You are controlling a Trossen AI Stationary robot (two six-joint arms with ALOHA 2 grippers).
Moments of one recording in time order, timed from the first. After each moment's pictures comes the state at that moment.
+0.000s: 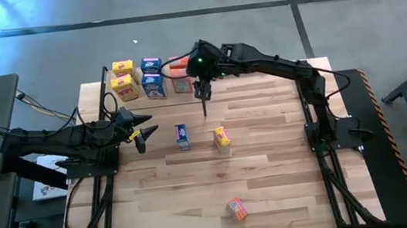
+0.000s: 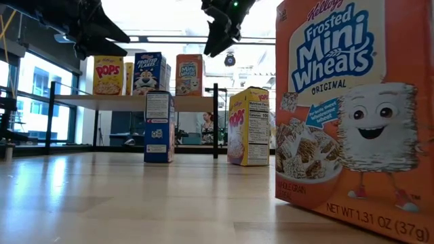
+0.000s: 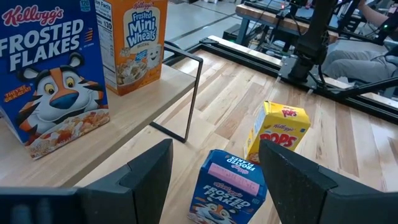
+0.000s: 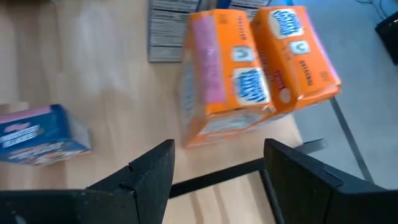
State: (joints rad) left arm -0.09 0.54 0.49 -0.29 -0.51 -0.35; right arm -0.31 2.02 2.20 -1.01 0.15 -0.20
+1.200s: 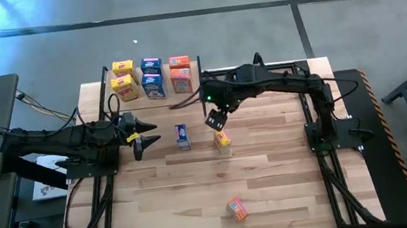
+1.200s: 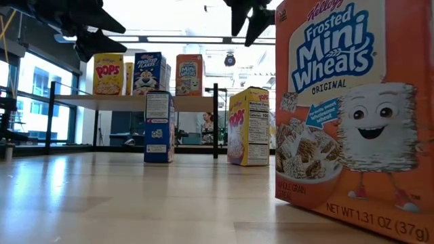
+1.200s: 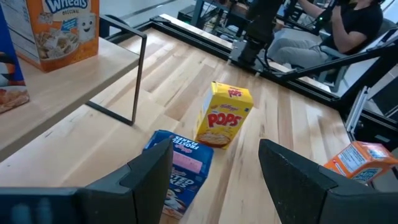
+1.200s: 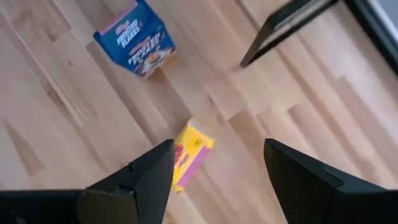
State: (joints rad) left arm -0.09 0.54 0.49 -0.29 -0.29 -0.41; right arm -0.08 1.96 2.20 -1.46 0.12 0.50
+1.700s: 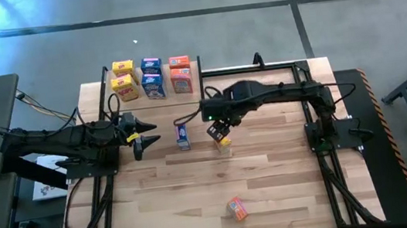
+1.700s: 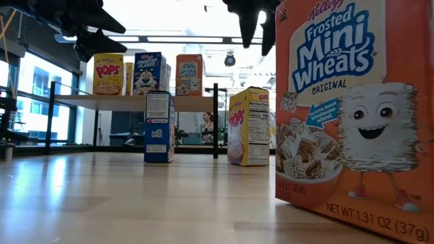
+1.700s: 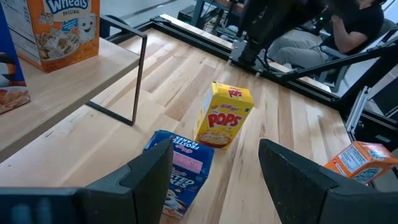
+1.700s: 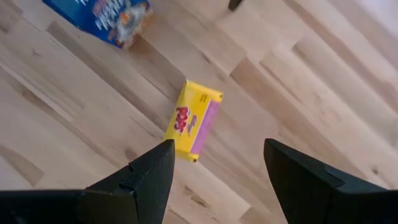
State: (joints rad) left arm -0.09 0.54 0.49 -0.29 -0.29 -0.41; right arm 0.00 1.96 2.10 -1.52 0.15 0.83
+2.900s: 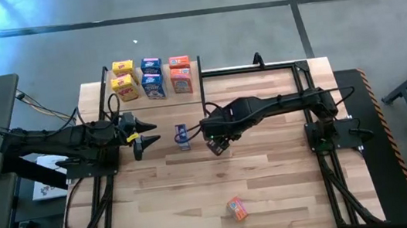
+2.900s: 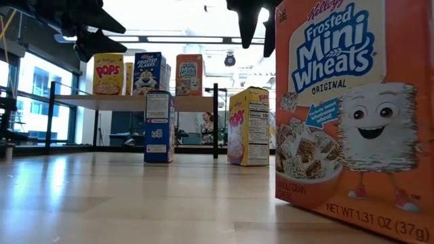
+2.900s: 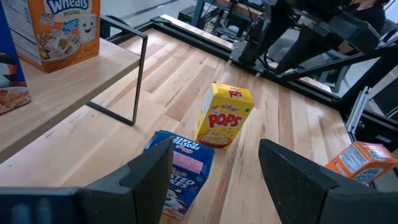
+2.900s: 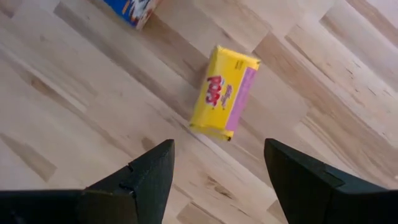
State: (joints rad) left arm -0.09 0.54 0.49 -0.29 -0.29 -0.41; right arm 0.11 1.96 2.01 -1.44 0.16 0.97
